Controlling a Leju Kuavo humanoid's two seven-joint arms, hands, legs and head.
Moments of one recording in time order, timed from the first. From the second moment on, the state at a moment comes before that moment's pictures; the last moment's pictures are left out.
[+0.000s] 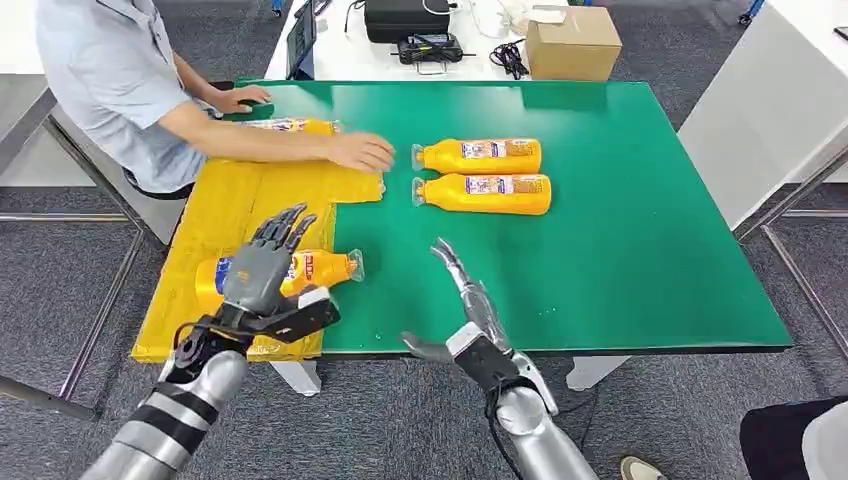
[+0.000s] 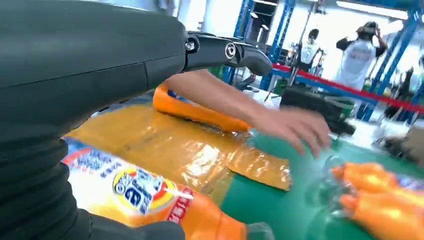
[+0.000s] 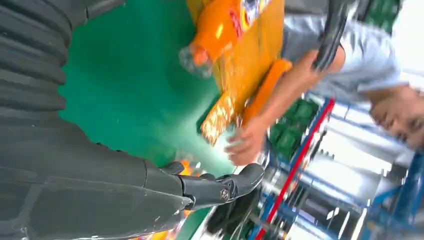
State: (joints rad) left arm -0.36 0.09 -0.60 -1.19 -0.90 0.29 -0.30; right arm -0.14 0.11 0.39 -1.27 0.37 -0.07 -0.61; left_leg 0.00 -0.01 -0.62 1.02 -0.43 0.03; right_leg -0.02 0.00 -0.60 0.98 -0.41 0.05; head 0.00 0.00
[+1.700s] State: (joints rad) left arm -0.04 -0.19 -0.52 -1.33 -0.49 0.47 -0.52; right arm -0.08 -0.05 0.21 -1.21 1.03 -0.47 -0.26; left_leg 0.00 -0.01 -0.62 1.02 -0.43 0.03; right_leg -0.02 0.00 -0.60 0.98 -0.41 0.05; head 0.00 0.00
